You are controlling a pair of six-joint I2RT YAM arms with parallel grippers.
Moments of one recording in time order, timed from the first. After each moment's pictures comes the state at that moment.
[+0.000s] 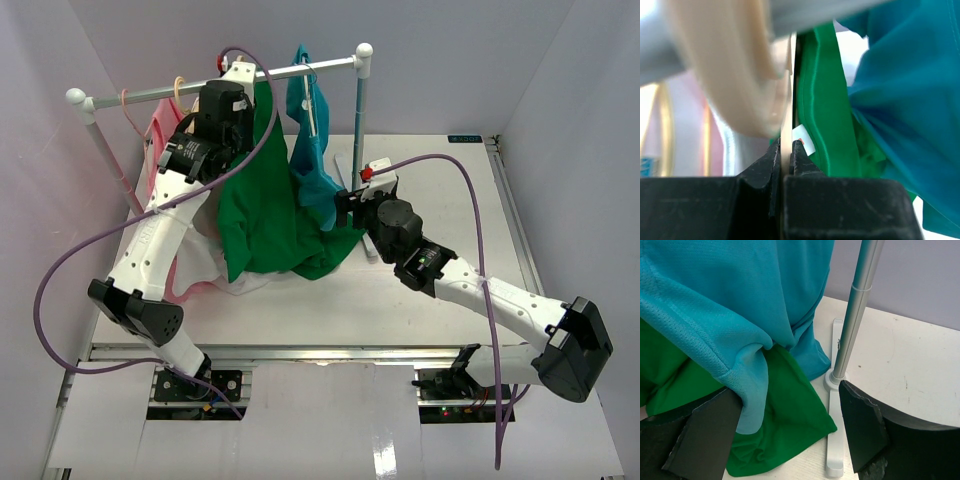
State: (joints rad) left arm -0.43 1.63 2.01 -0.82 -0.38 -0.04; right arm 0.88 1.25 0.94 0.24 0.48 0.04
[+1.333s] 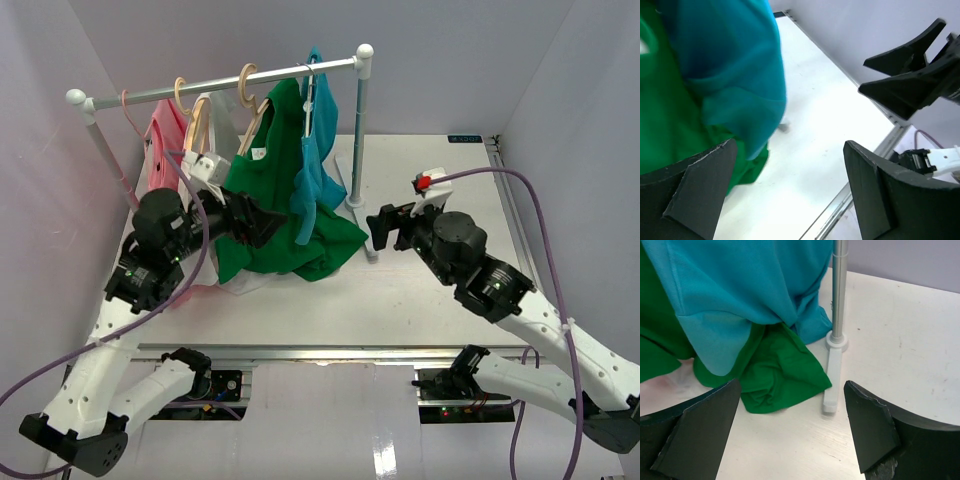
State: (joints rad) left arm -0.43 0.87 1.17 -0.40 0.38 -0.29; right arm 0.87 0.88 1.00 -0.29 0.39 0.18
